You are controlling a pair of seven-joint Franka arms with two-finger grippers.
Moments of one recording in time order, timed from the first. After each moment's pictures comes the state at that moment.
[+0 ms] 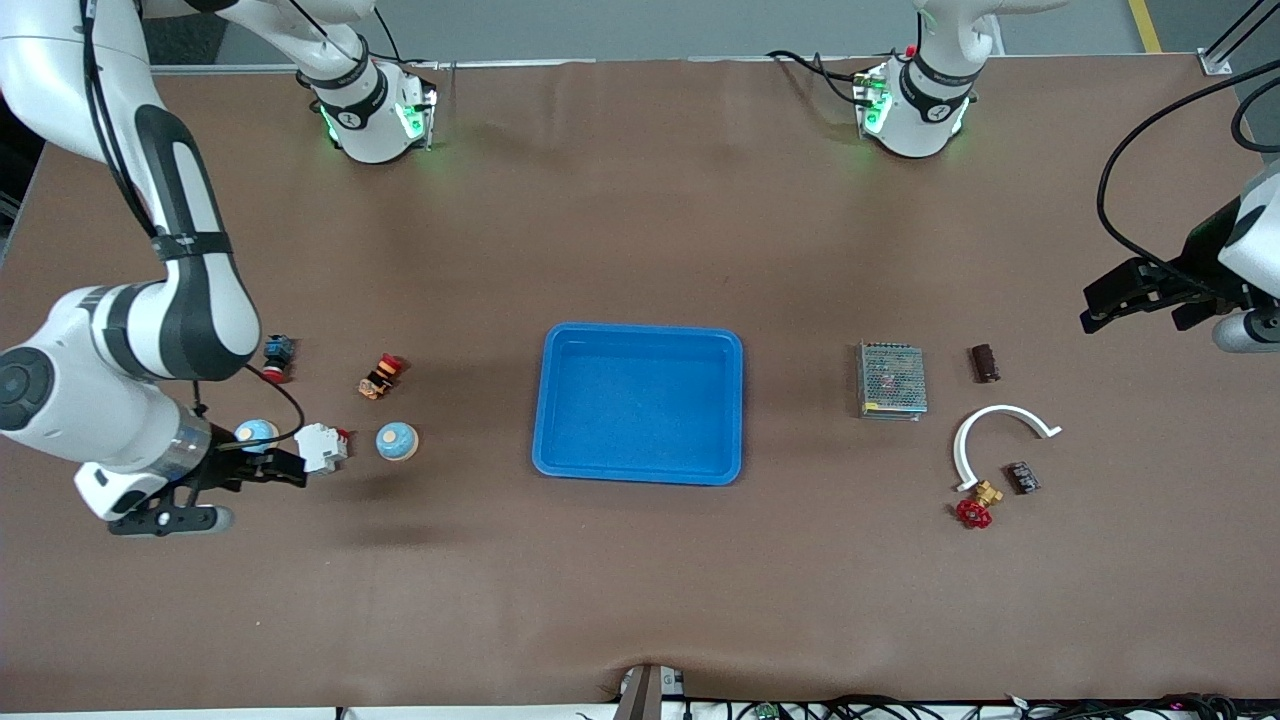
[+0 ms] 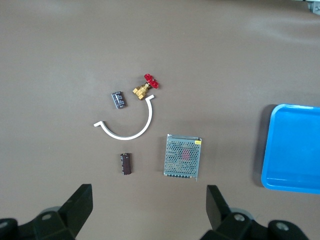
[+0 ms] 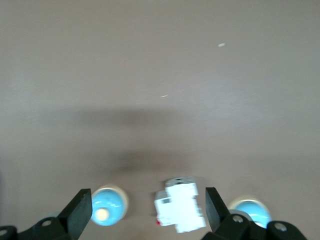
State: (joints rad) left arm 0.01 0.13 -0.09 -1.43 -0.01 1.63 -0.13; right arm -0.04 0.54 0.04 -1.50 0.02 2.14 -0.06
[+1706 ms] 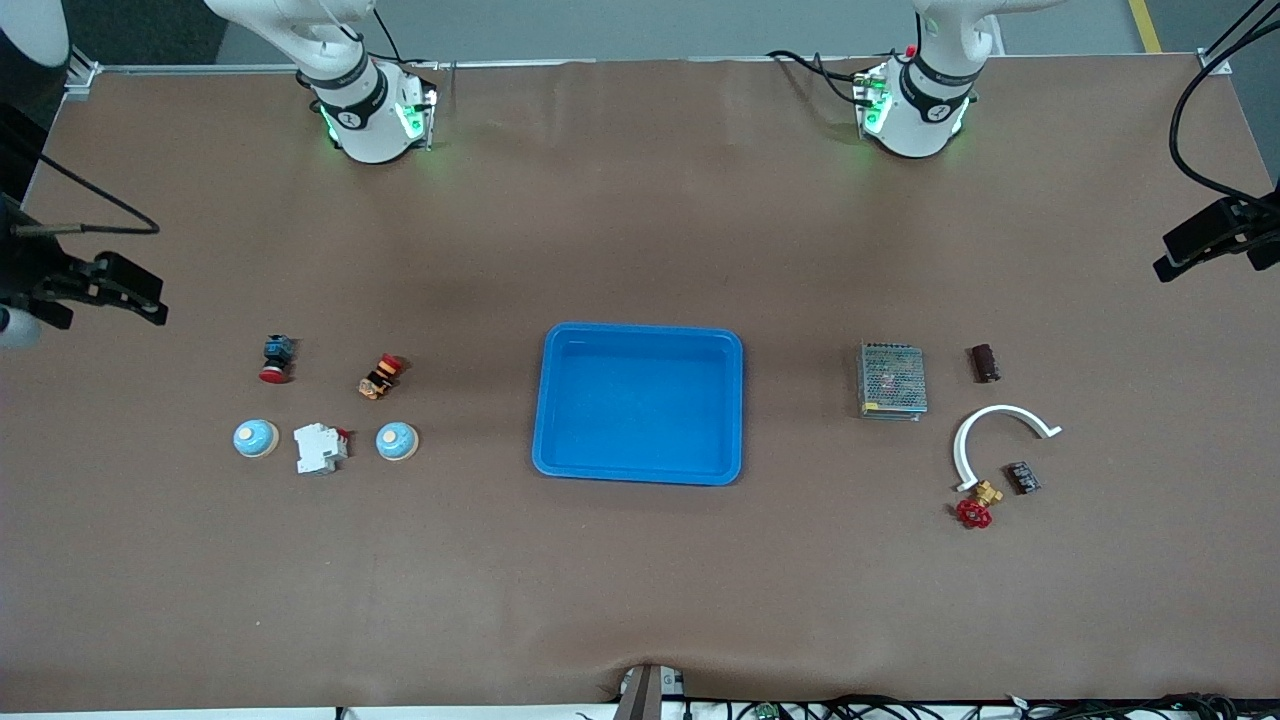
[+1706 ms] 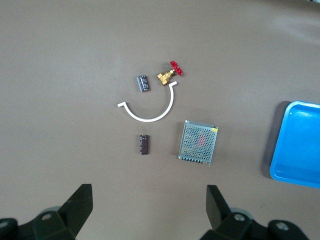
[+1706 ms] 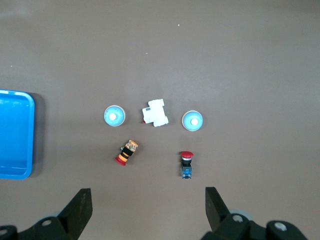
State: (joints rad) left arm 0.08 0.04 -0.06 -1.44 -0.01 1.53 -0.11; right arm -0.02 0.08 0.04 -1.45 -0.04 1.58 -0.03
